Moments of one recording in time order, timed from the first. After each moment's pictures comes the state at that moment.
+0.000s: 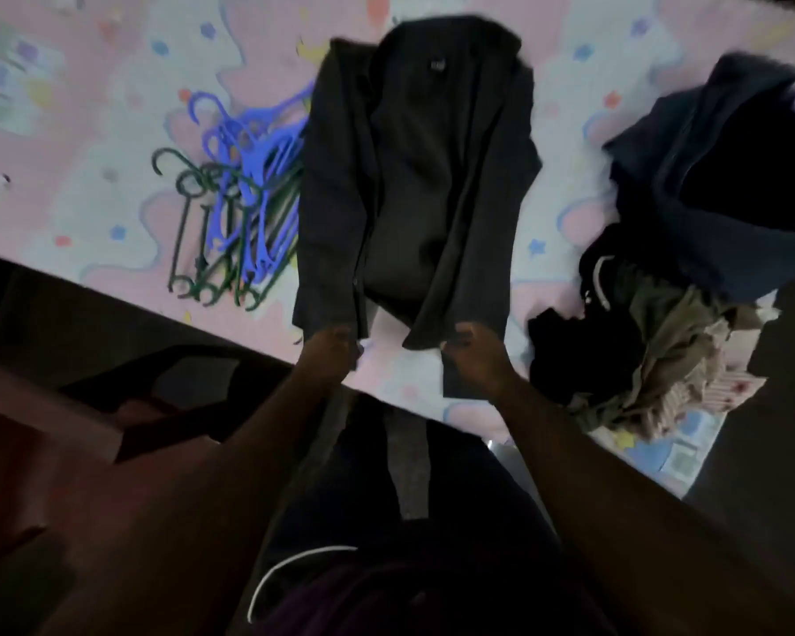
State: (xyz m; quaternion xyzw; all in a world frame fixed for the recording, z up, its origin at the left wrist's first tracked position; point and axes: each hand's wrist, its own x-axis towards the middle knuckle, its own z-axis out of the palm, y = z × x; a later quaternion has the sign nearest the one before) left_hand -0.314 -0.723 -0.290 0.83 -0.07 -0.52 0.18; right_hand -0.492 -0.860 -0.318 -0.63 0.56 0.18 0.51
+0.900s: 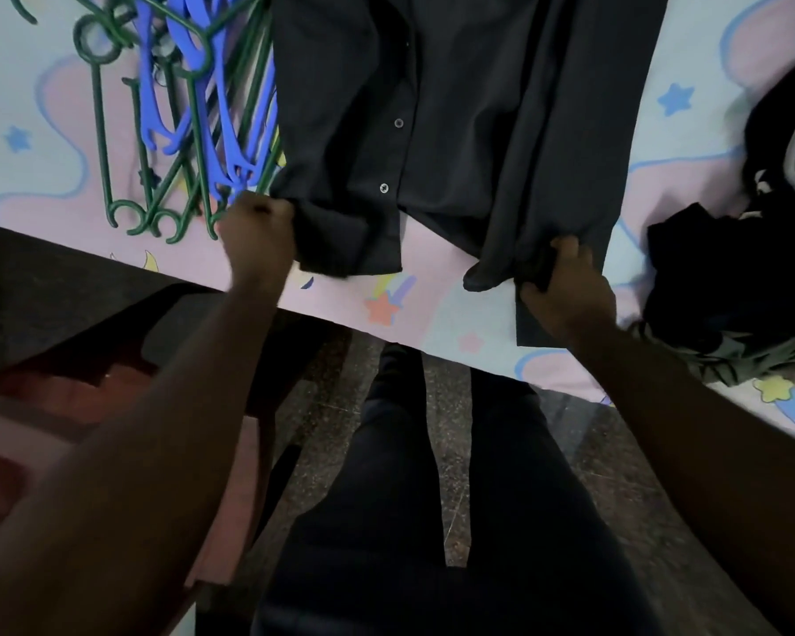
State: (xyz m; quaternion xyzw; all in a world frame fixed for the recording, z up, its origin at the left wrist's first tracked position) left_hand -0.198 -0.700 -0.429 0.94 -0.11 -0.24 0.22; right_hand -0.511 -0.844 -0.448 -0.72 0.58 0.21 0.32
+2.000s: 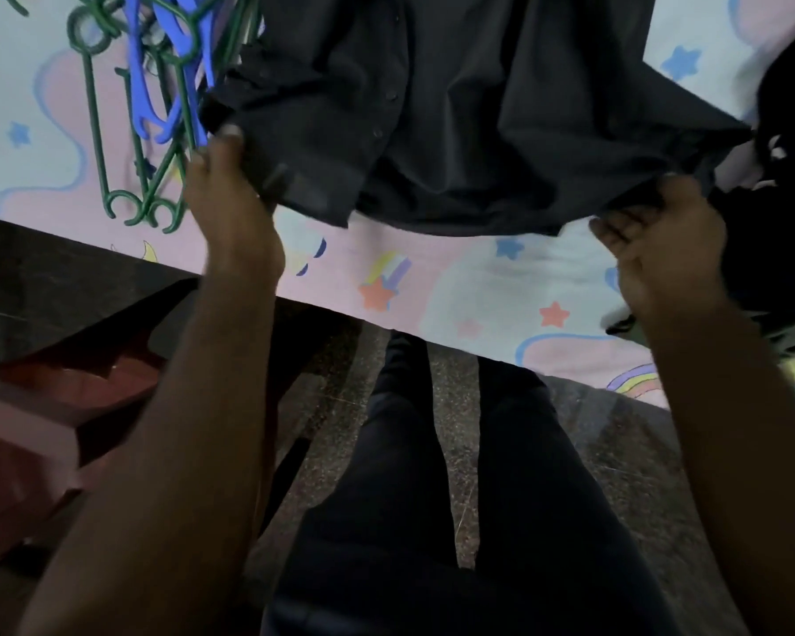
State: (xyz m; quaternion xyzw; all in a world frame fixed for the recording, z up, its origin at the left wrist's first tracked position) left_hand -0.221 -0.732 -0.383 0.71 0.12 -0.27 0.64; right_hand -0.524 -0.895 -0.408 -0.25 0.68 -0.21 0.66
